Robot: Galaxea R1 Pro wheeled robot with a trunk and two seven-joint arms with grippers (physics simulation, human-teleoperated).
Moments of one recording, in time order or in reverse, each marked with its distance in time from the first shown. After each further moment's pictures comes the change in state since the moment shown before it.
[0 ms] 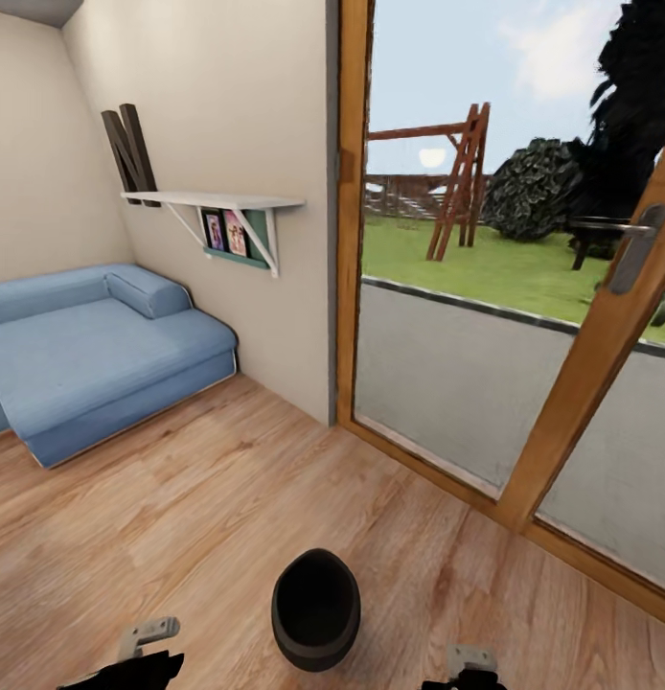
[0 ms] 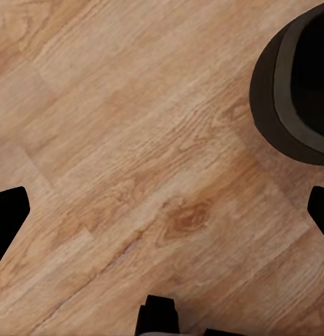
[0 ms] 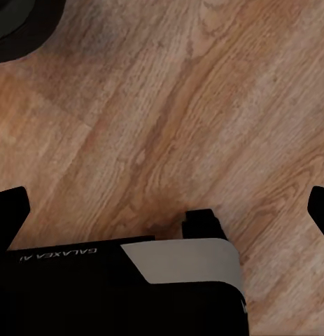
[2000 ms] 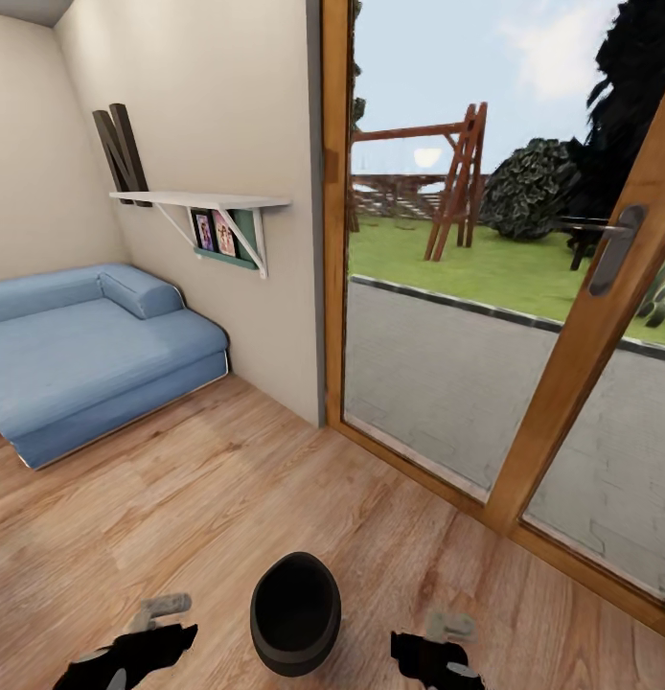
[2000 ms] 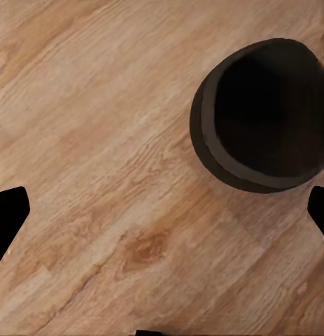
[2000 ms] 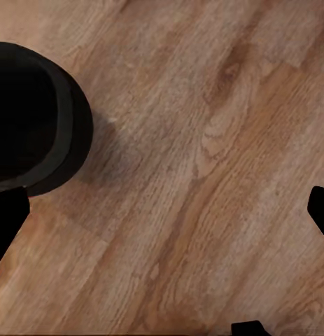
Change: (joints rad) left arm -0.011 0.000 -0.037 -0.097 0.003 0.015 -0.009; right arm 0.000 0.037 0.073 -0.021 -0.026 -0.331 -0.025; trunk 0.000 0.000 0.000
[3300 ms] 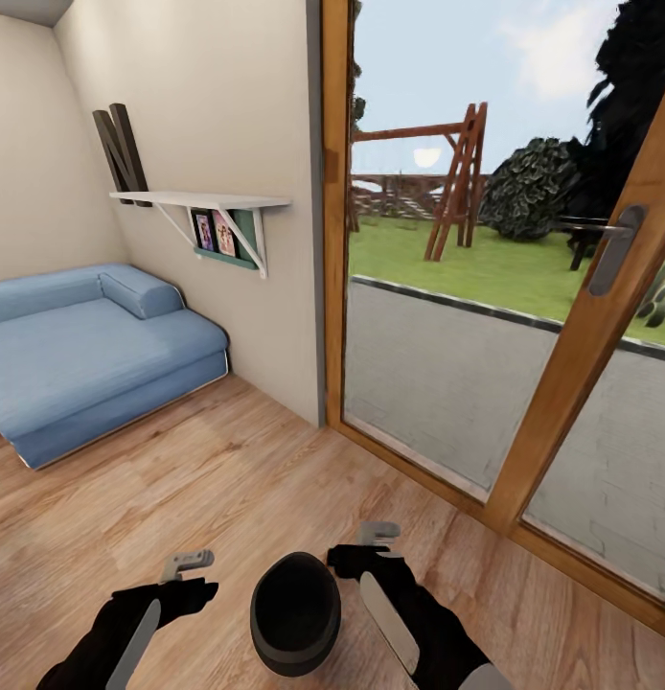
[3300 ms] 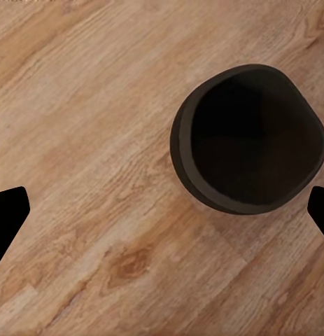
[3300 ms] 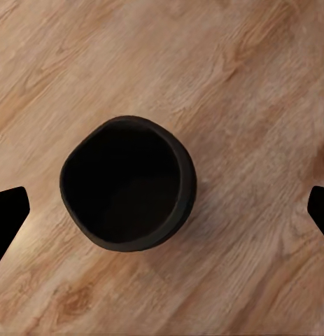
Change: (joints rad) left arm -0.198 -0.039 -0.017 0.121 -0.024 0.101 0.010; right arm -0.375 0.037 0.332 0.204 -0.315 0.032 -0.099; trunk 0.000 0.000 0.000
